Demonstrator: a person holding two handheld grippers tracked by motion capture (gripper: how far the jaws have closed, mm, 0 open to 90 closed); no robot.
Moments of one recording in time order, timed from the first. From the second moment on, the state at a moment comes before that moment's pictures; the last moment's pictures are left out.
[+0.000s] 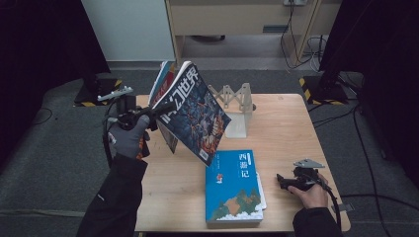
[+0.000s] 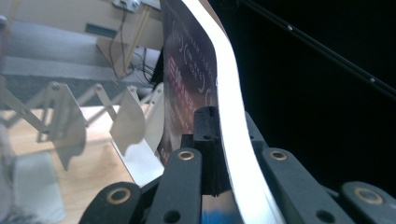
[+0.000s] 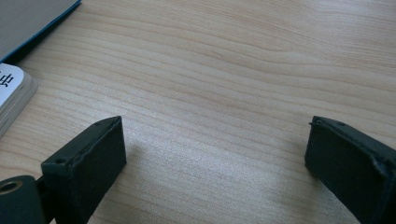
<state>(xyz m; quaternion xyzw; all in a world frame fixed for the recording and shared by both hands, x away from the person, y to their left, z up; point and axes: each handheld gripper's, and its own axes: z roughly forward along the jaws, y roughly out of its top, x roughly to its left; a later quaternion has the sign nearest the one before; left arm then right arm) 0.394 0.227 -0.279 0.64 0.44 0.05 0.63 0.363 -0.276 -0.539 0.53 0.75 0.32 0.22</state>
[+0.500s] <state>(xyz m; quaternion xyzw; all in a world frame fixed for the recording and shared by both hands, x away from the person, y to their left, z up) 0.388 0.260 -0.251 0.63 0.46 0.11 0.62 0.363 -0.276 -0.539 0.53 0.75 0.32 0.22</state>
